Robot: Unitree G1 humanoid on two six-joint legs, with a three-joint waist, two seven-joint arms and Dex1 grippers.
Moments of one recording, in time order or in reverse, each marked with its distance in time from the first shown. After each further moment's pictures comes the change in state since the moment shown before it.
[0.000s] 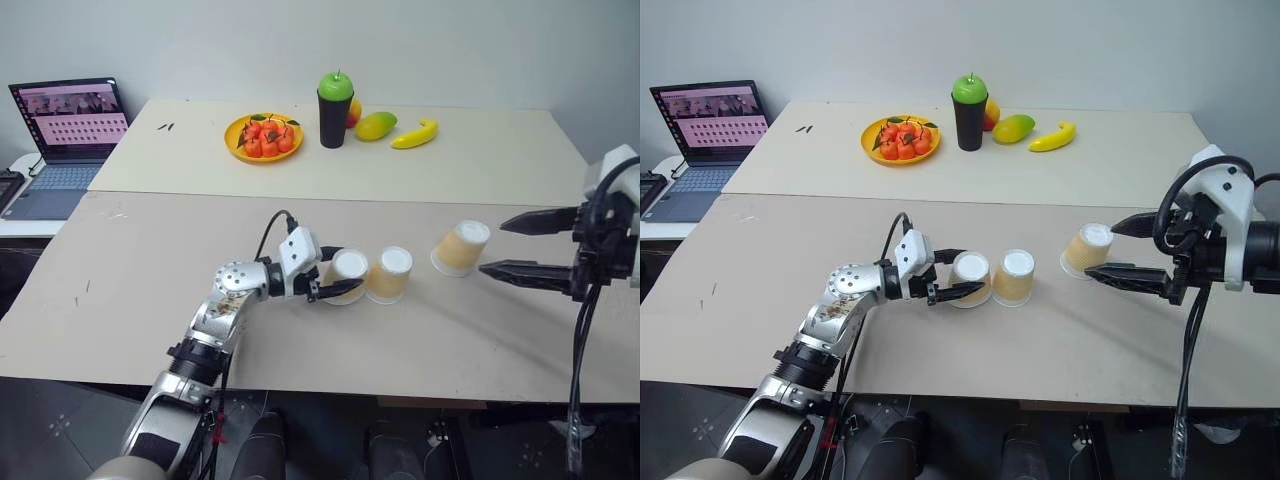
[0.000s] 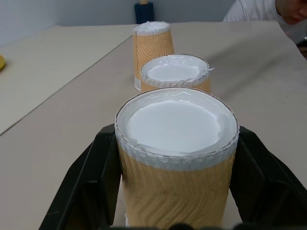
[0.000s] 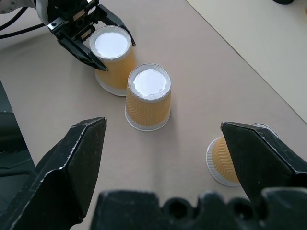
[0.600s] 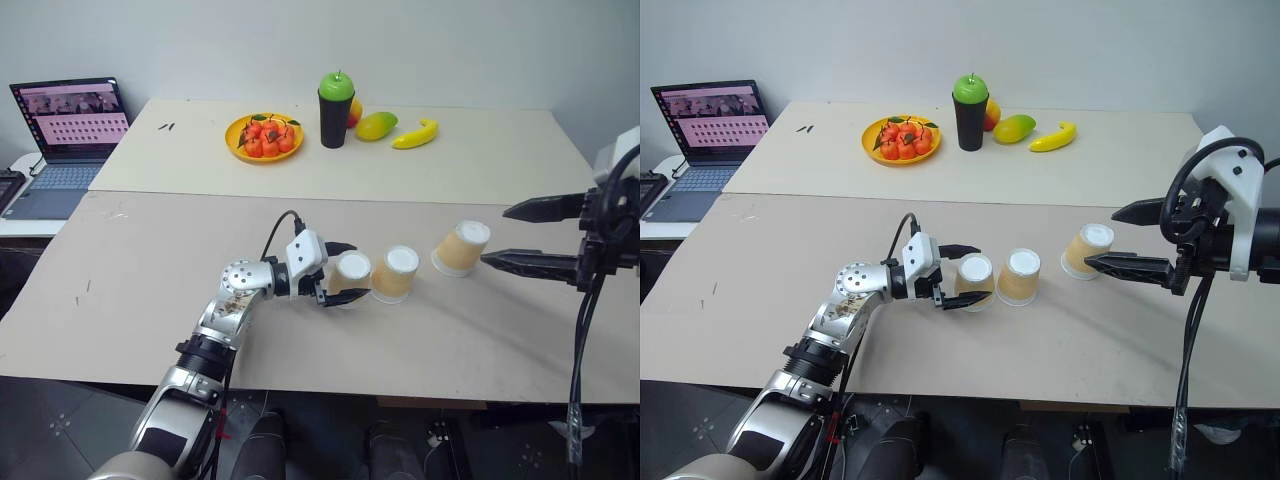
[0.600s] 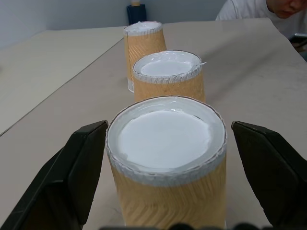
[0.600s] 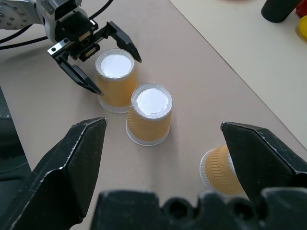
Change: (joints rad) left arm -0.021 -0.031 0.001 0.071 0.017 -0.052 -0.023; right arm -0.068 -0.028 0.007 0.009 0.036 0.000 -0.019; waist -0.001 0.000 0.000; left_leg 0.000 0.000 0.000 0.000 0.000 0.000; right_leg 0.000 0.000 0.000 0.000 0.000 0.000
